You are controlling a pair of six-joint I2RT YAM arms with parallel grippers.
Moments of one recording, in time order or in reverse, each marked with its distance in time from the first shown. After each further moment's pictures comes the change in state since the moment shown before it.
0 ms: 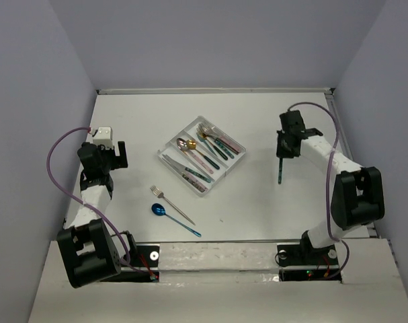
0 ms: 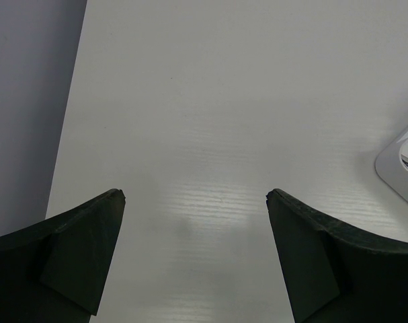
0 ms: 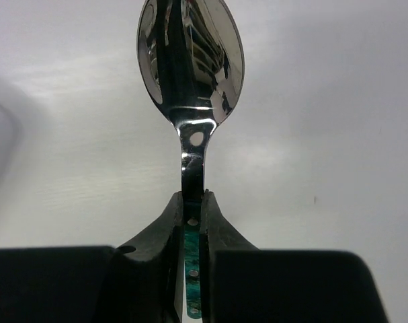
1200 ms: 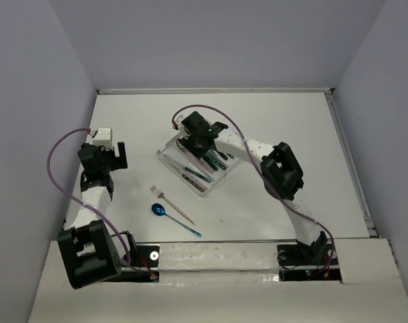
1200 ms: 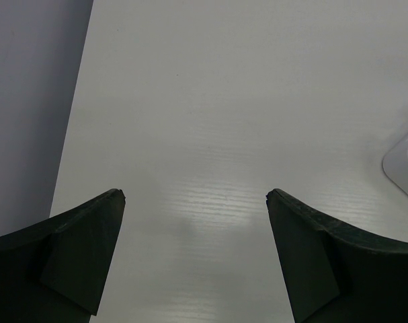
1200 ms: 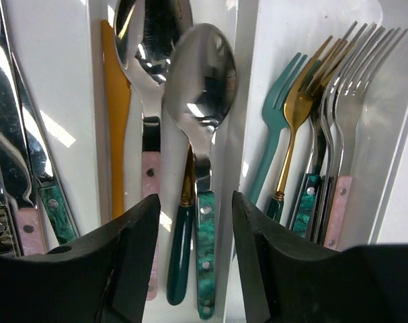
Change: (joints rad) left arm 0.000 -0.008 -0.013 0.007 -0.023 0.005; right arm 0.643 0.680 0.870 -0.050 -0.009 -0.507
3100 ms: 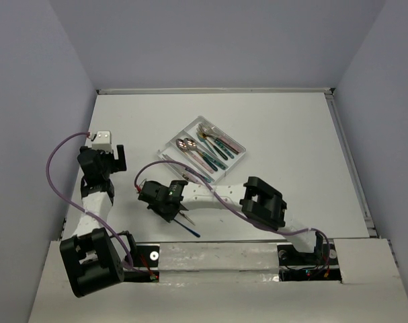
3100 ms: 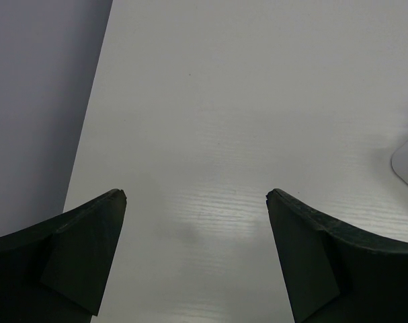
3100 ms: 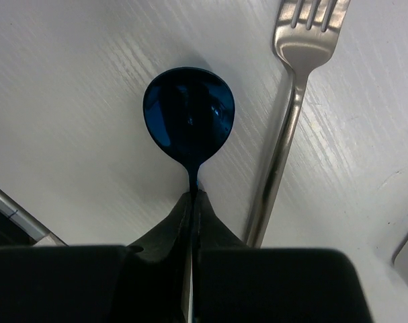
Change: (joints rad) left arm 0.007 -0.058 -0.046 0.018 -0.016 0.010; right arm 0.496 0.026 -0.056 -0.120 -0.064 0.481
